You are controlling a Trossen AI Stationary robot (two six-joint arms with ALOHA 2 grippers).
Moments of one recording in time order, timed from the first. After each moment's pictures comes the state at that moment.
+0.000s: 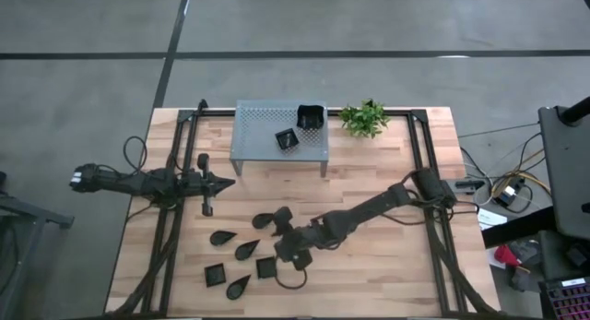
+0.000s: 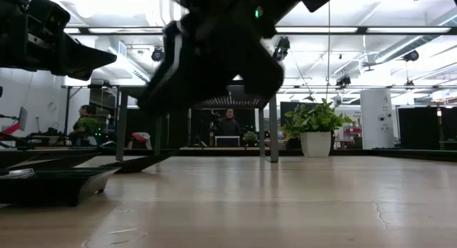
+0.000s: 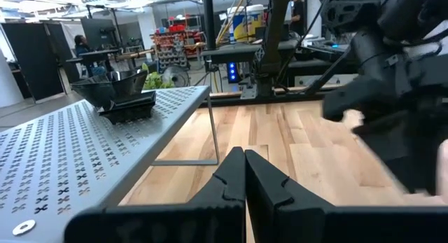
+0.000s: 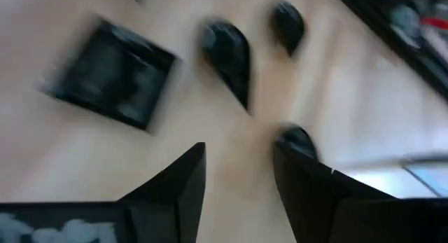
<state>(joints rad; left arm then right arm) -0.16 0.12 0.01 0.06 -0.30 0.10 0.34 2.14 1.52 -0.14 0.23 -0.35</state>
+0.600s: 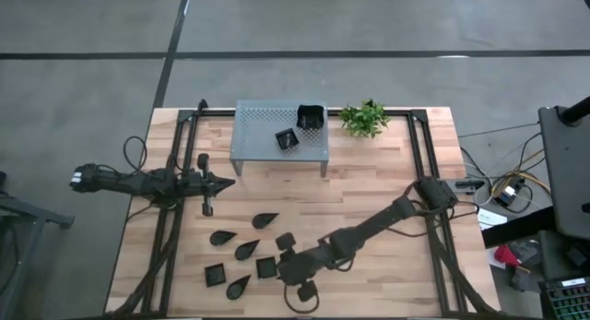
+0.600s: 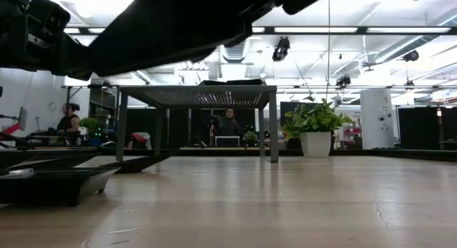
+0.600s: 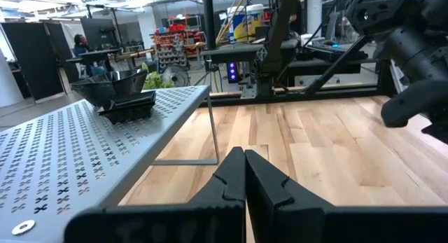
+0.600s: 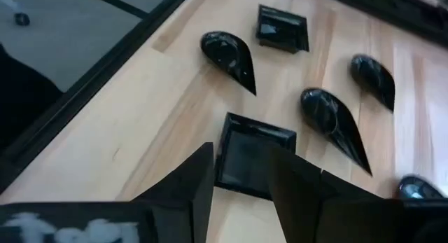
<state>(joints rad) -0.16 0.12 0.01 0.06 -0.30 0.10 0.46 2.16 1.52 -0.01 0.14 -0.07</state>
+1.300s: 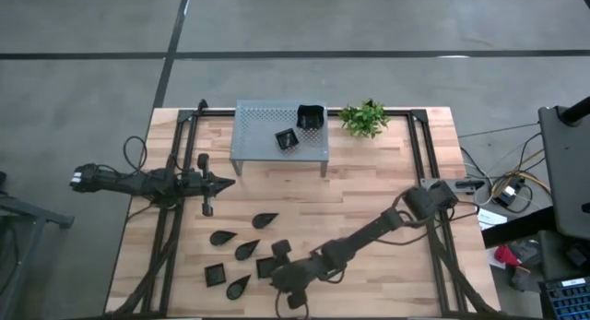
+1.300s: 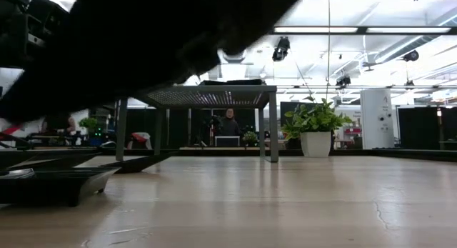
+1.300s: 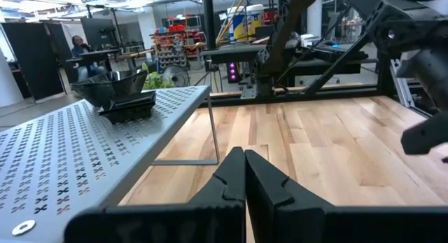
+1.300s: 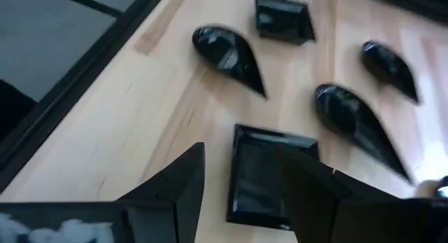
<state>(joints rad) -0.16 0.12 0.01 0.06 -0.30 0.10 0.49 2.31 1.66 -0.02 0.24 0.01</state>
